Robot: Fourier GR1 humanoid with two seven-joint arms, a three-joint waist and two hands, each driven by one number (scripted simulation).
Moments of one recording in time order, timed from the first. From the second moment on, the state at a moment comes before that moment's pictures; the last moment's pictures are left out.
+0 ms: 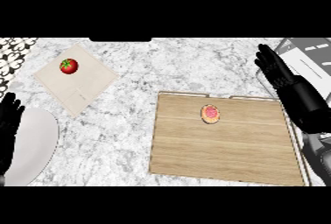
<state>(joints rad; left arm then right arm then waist) 0.08 0.52 0.02 -1.57 0.25 0.27 -0.02 -0.34 -0.57 0.26 -1.66 -0.31 -0.09 0.04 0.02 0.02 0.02</state>
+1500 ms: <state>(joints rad) -0.14 0.47 -0.15 -1.46 0.06 0.27 0.06 -0.26 -0.75 0.39 -1.89 0.07 -0.44 1.06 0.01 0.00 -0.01</state>
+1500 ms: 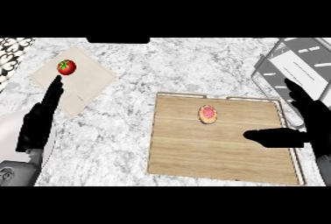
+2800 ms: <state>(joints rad) -0.17 0.42 -0.13 -1.42 0.02 0.25 0.06 -0.63 -0.51 0.57 -1.51 0.04 -0.24 1.24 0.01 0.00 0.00</state>
